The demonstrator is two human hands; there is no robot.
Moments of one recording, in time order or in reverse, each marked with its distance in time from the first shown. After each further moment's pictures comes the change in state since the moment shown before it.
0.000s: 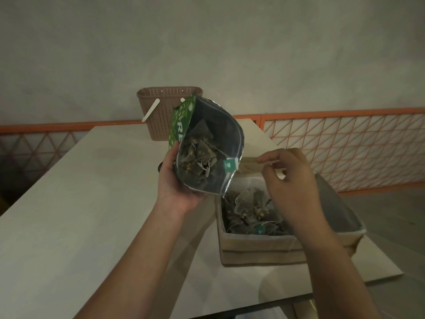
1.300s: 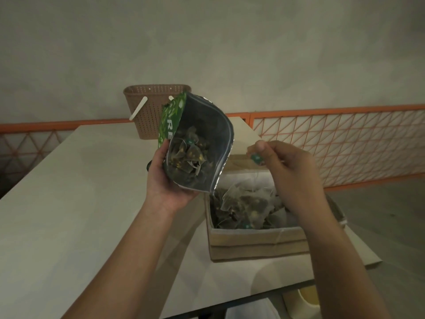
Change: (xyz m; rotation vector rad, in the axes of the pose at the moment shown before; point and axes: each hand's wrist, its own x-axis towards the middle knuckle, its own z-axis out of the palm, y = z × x) left_hand -0.003 -0.003 0.002 0.026 -0.050 -0.024; right_hand 0.006 -0.006 -0.027 0.170 -0.058 0.022
